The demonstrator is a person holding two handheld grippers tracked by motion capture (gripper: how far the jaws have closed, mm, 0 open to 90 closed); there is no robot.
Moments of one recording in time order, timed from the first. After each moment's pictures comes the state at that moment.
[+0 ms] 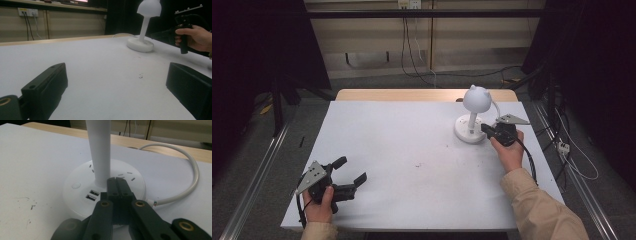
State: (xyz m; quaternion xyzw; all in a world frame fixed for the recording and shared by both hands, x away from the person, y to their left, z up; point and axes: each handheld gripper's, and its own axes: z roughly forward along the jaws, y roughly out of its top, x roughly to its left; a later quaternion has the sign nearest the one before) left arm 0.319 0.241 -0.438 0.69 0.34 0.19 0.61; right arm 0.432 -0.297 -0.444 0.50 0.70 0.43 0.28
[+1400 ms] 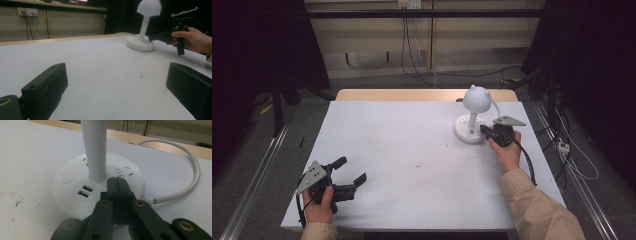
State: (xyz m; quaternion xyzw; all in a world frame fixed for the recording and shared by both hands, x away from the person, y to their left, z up) left arm 0.319 0.242 -0.438 0.69 0.34 0.19 0.61; right arm 0.439 -0.296 -0.457 0.50 0.70 0.42 0.29
